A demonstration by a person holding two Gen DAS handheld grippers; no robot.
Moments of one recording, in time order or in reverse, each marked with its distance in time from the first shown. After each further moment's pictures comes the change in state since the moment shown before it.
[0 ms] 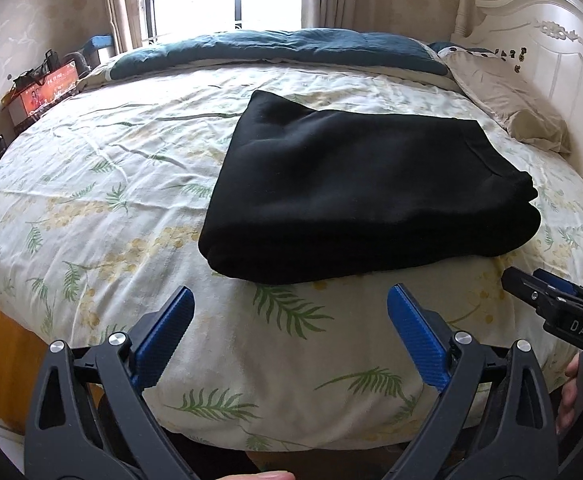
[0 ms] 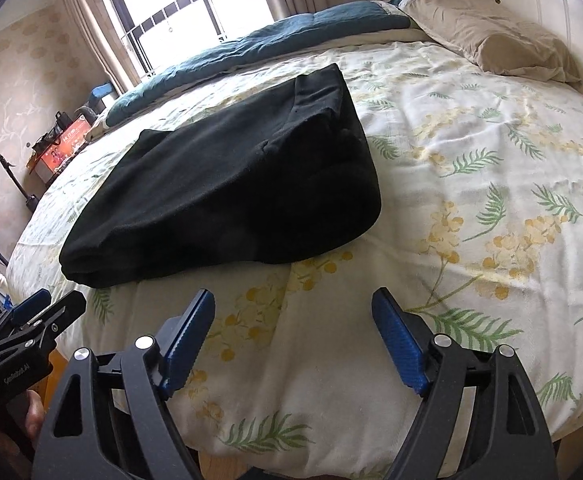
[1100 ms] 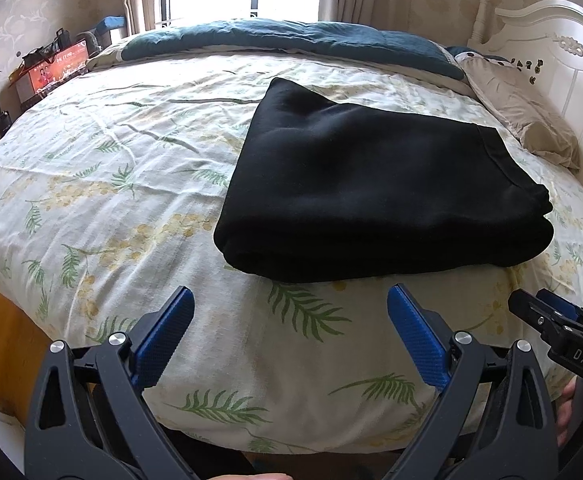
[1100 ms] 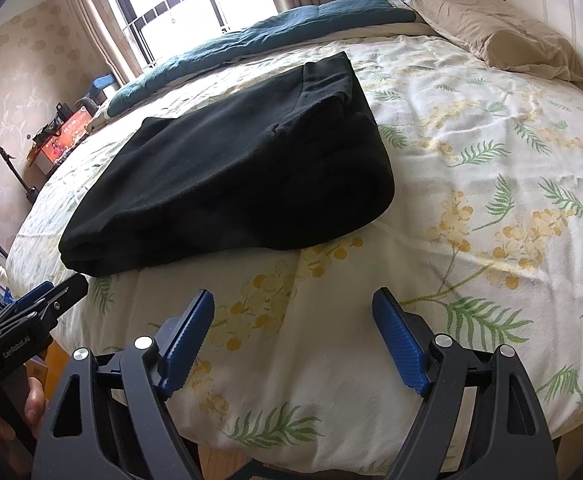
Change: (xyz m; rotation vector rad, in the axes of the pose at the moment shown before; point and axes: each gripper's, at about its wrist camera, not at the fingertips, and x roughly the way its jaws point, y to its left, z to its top) left arm 0.008 0.015 0.000 -0.064 0.039 0.002; right arm 0.003 0.003 -0.004 -0.014 0.028 0.005
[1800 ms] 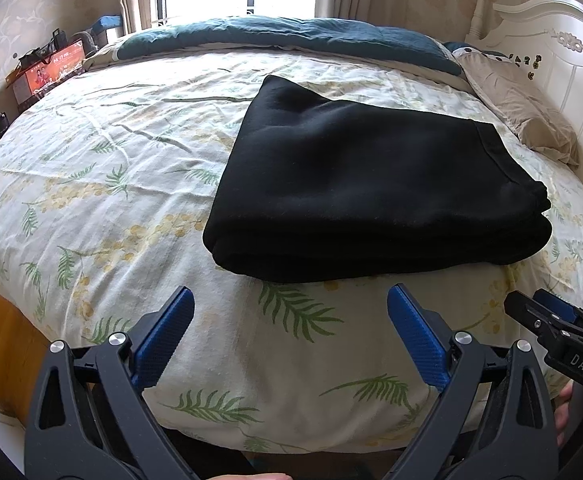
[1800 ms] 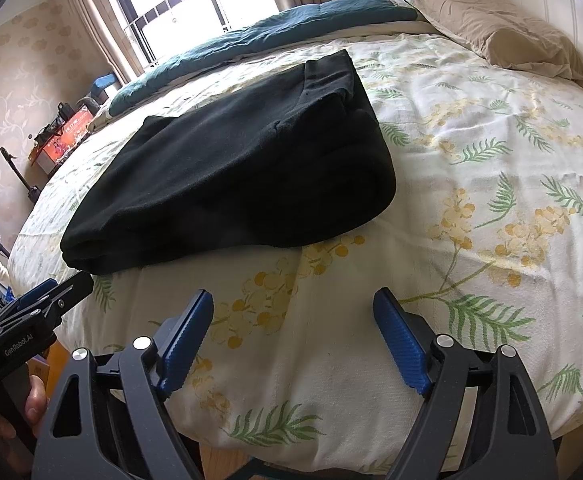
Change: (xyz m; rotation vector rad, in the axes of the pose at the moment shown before) left arm 0.001 -0.007 0.001 0.009 0.011 -0.002; right arm 0.000 0.000 -0.002 0.001 0.002 0.005
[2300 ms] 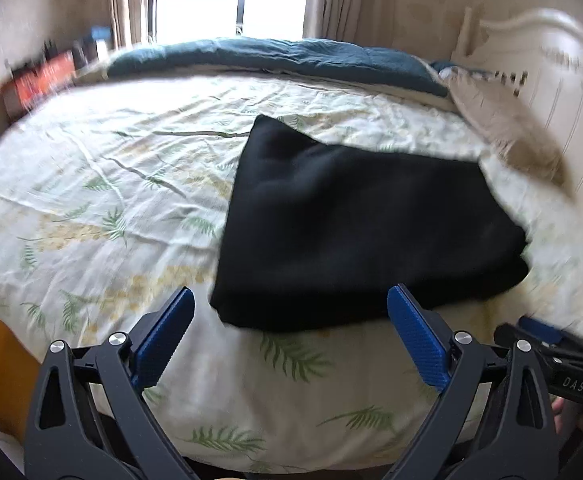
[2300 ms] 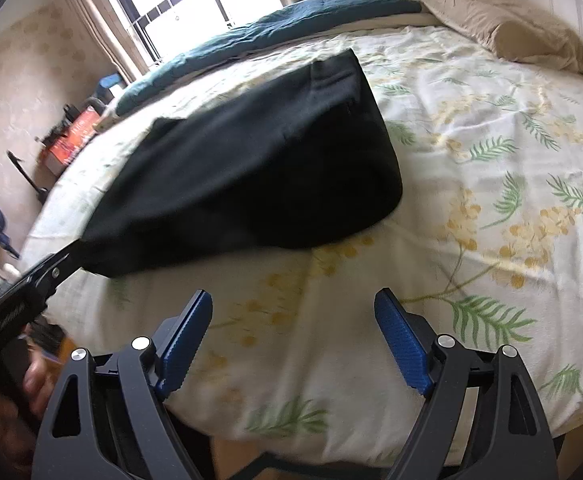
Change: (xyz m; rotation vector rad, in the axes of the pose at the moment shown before) left arm -0.017 0.021 0.045 -0.026 -0.044 -0.103; right arm -0.017 -0.004 0.024 0.034 0.036 0.097
